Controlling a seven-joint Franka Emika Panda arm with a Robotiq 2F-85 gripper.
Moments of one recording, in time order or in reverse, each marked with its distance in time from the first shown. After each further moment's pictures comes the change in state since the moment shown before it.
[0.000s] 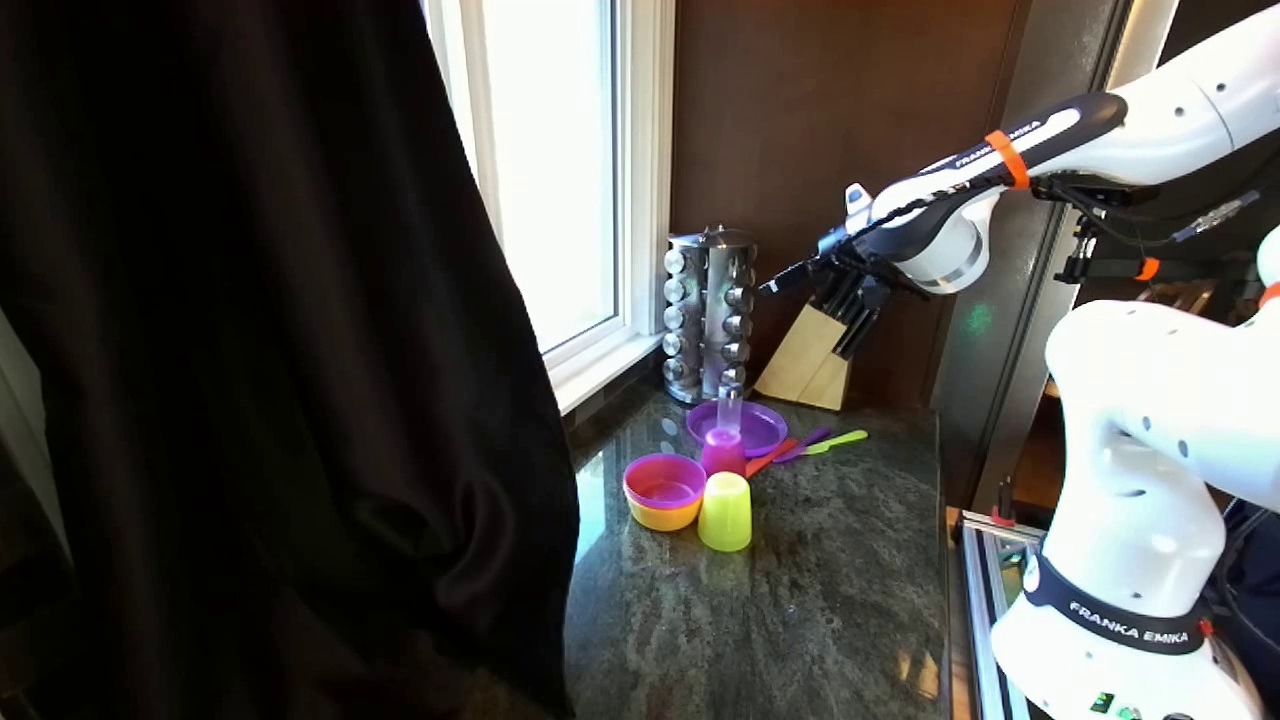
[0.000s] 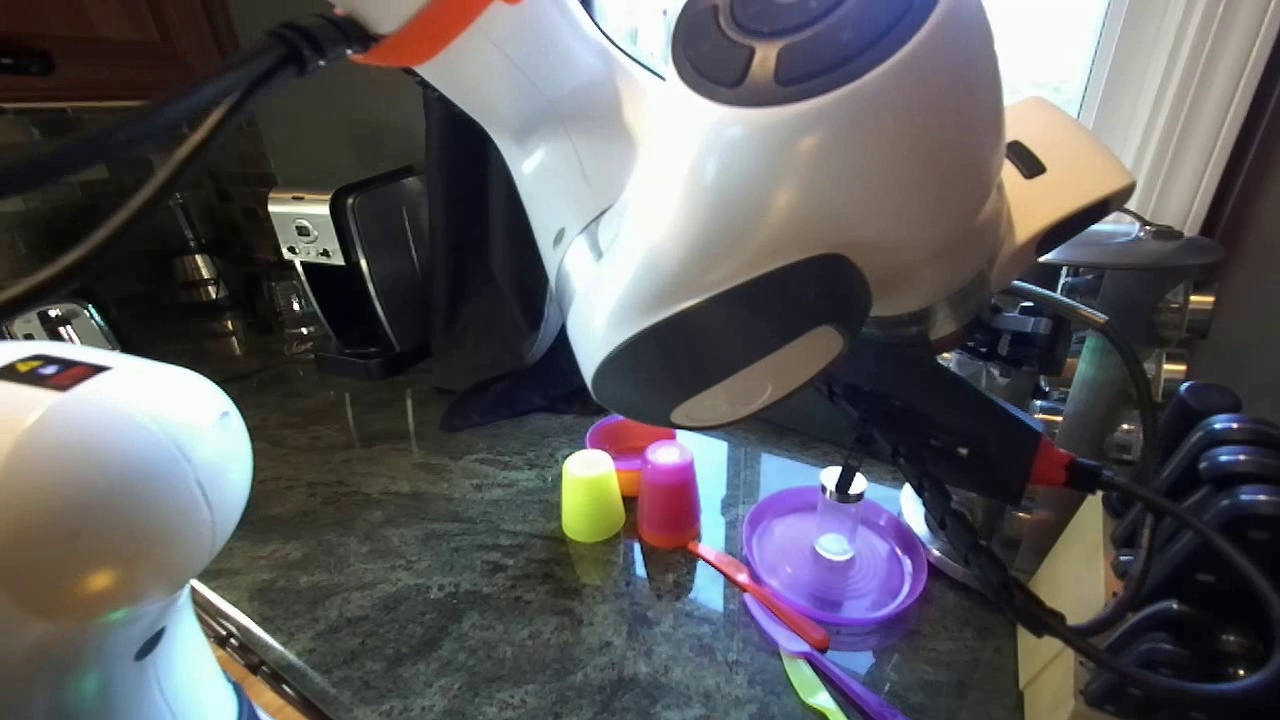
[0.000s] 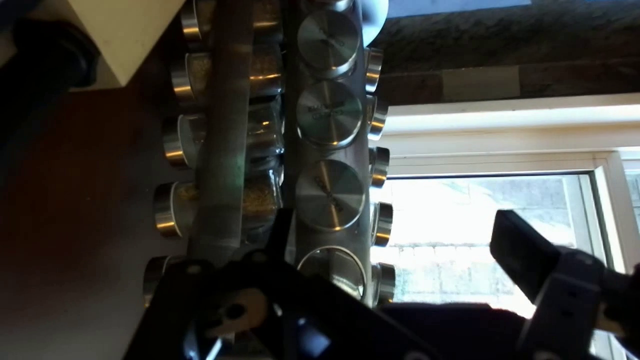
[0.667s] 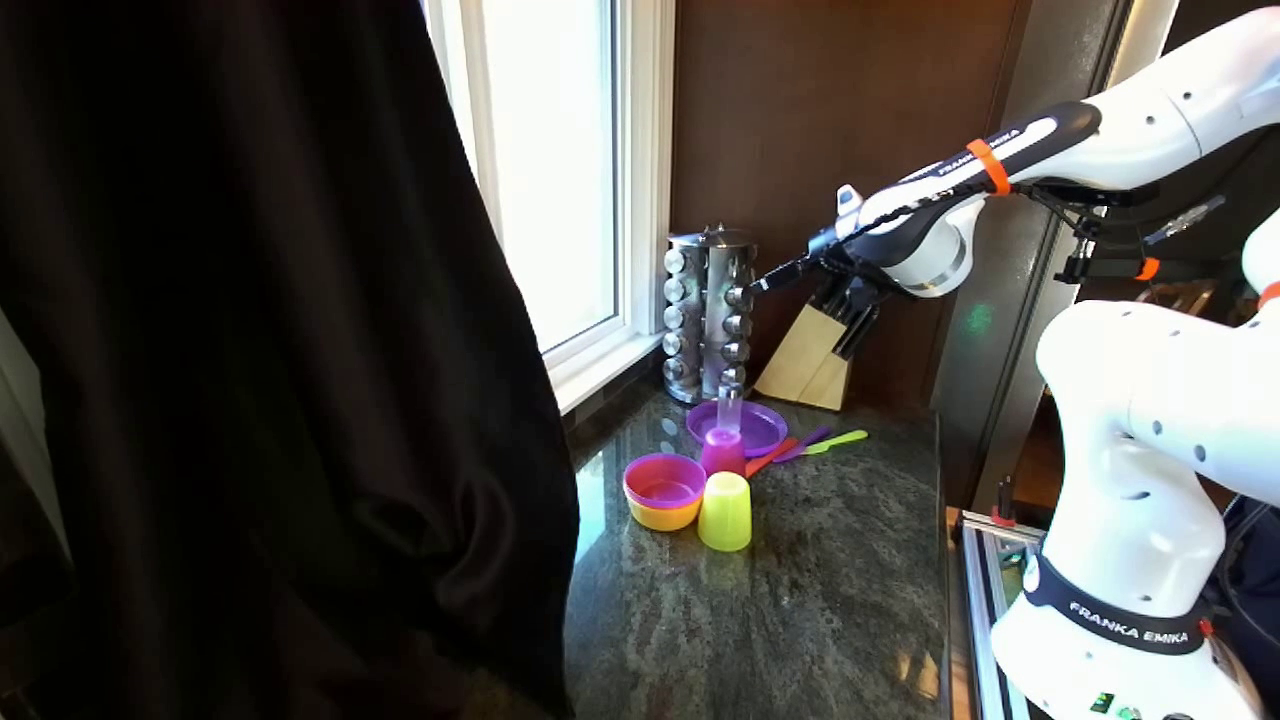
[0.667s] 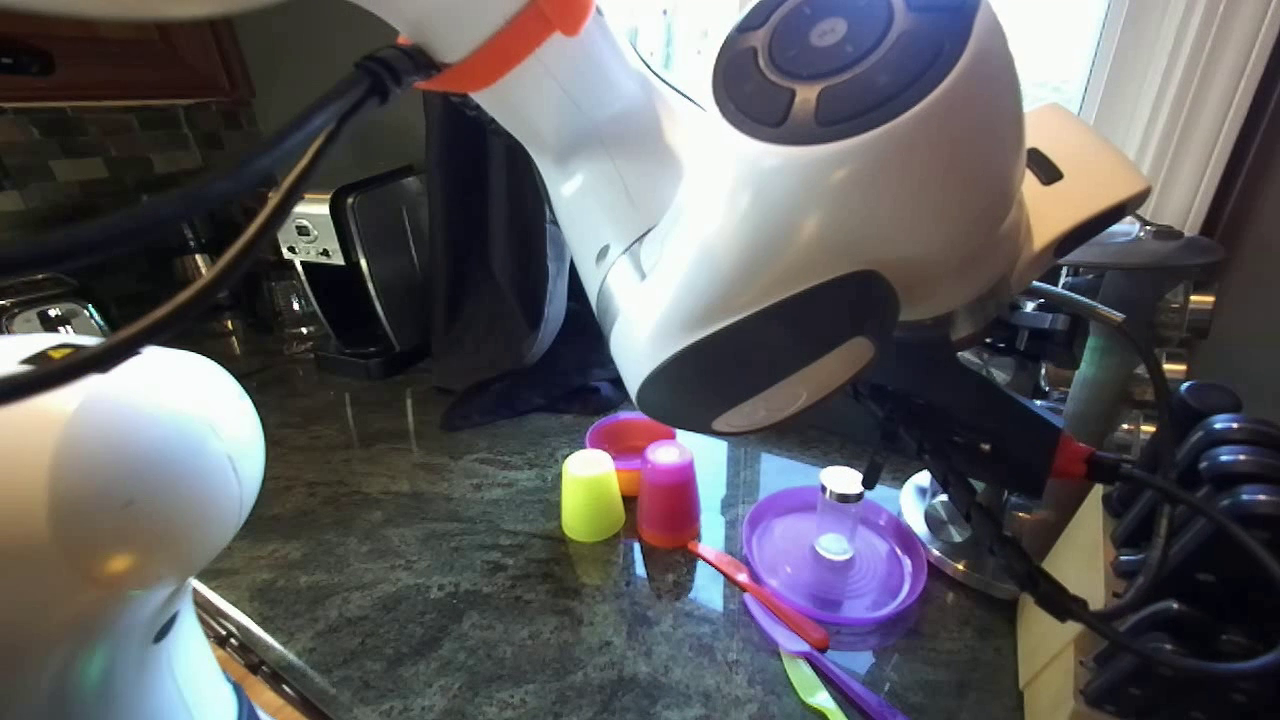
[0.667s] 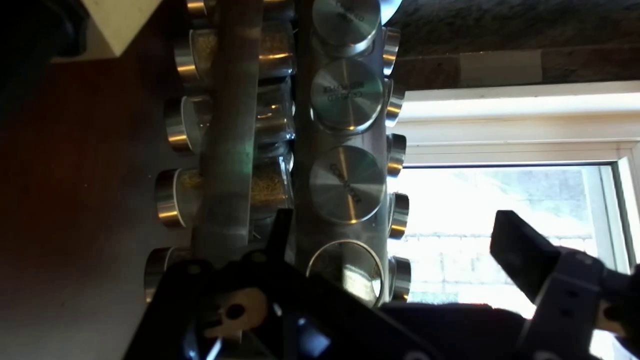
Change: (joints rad) arm 0.118 0.009 -0.098 0.047 -0.029 0.057 0.012
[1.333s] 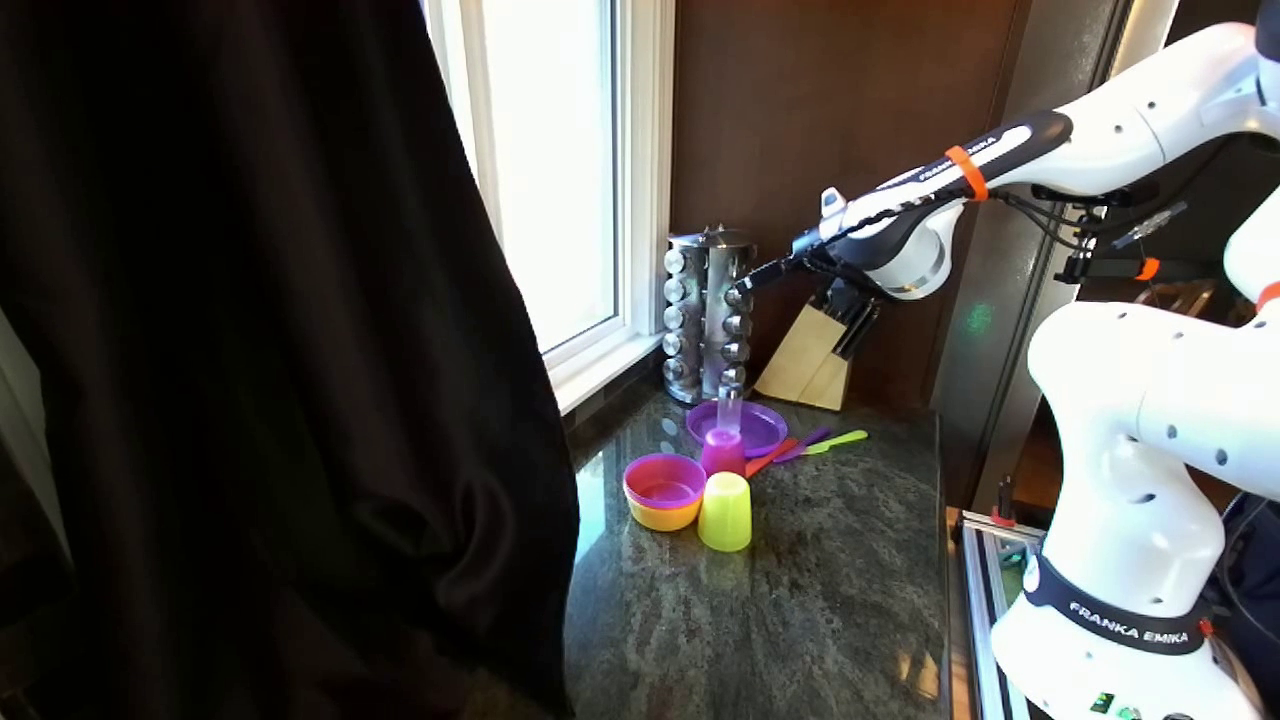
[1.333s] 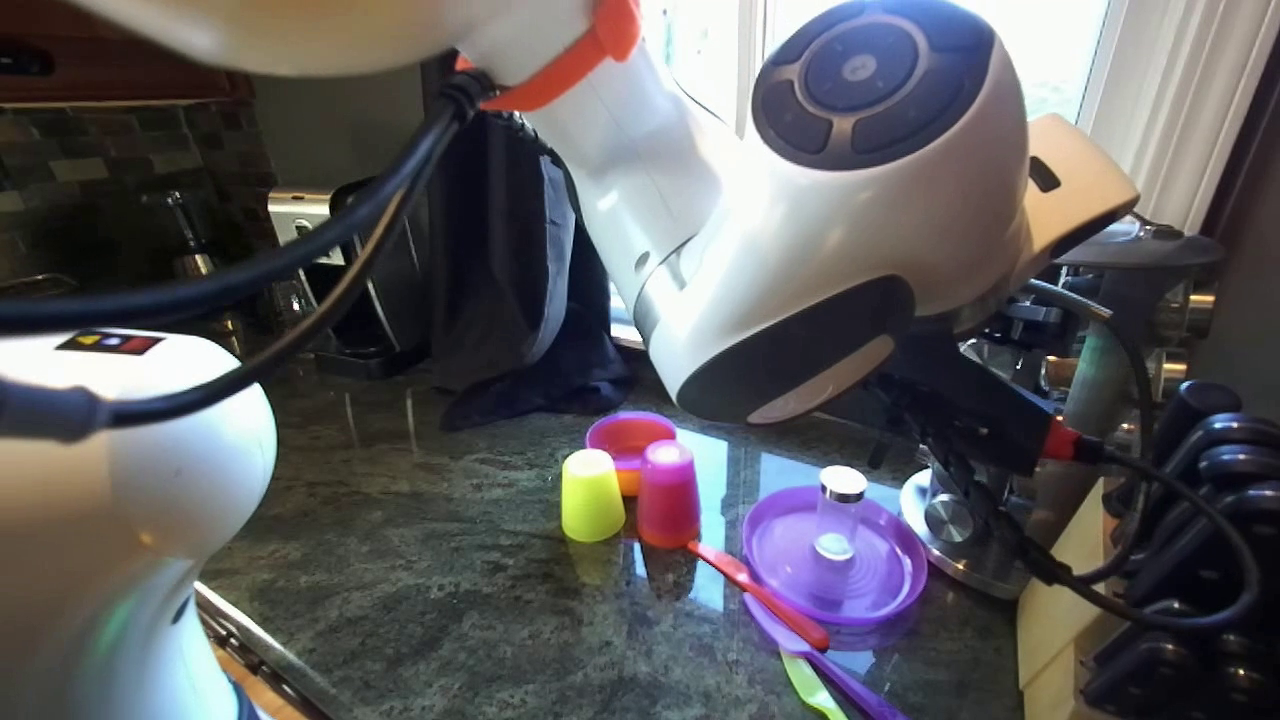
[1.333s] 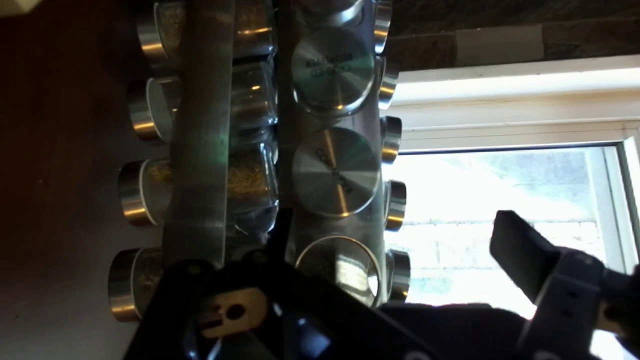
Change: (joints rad) arm 0.148 -0.010 -0.100 0.058 -0.021 0.034 0.037
